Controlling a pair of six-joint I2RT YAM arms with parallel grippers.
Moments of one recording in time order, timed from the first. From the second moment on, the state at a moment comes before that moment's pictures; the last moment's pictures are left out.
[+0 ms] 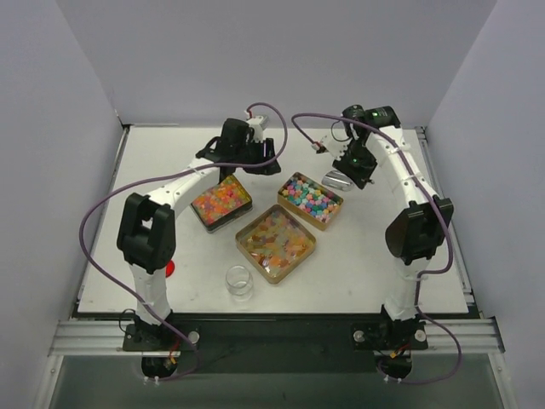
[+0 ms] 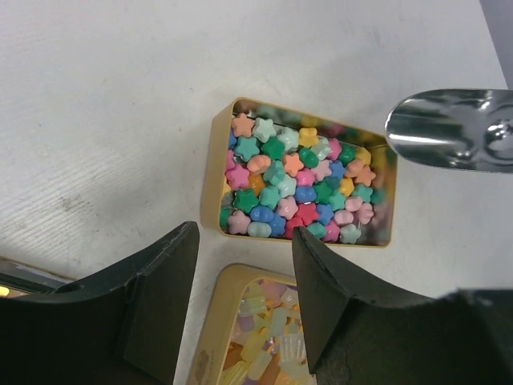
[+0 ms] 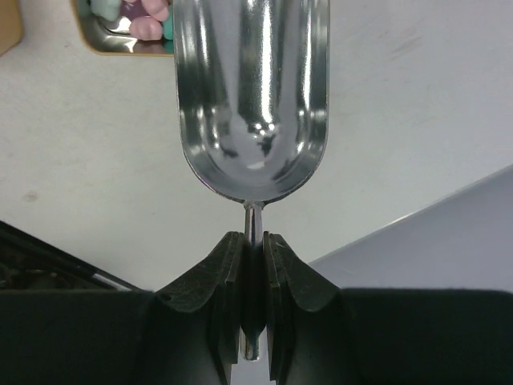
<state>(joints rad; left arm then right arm) -0.48 1.95 1.61 -0.29 0.31 -0.31 0.26 1.97 2.04 -1.49 0.04 -0.74</state>
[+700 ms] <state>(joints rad) -0.32 1.61 1.35 -0.21 0.29 -0.47 0.46 2.05 1.91 -1.51 0.39 -0.83</state>
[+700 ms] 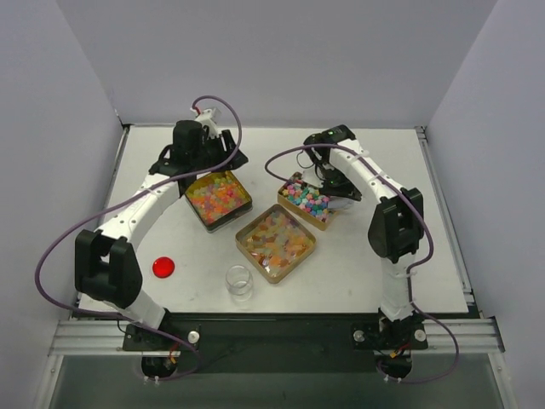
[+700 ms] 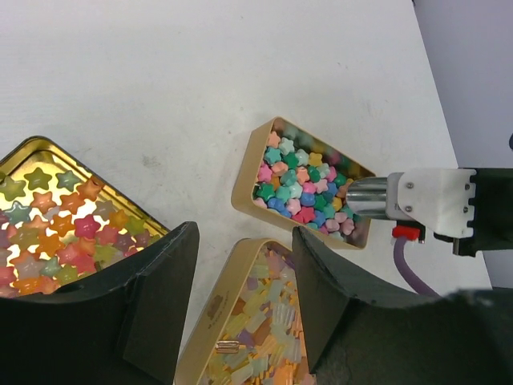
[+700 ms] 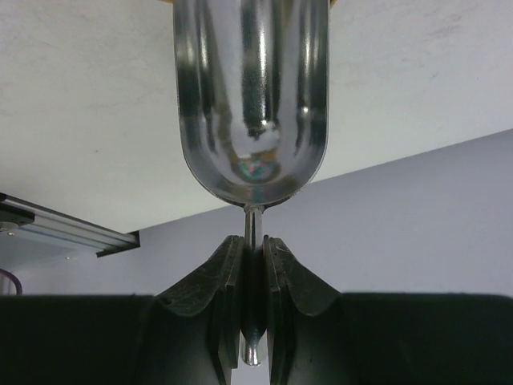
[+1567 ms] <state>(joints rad) -0.35 1.41 1.22 -0.21 0.16 -0.42 0.58 2.34 2.14 -1.54 0.65 -0.84</state>
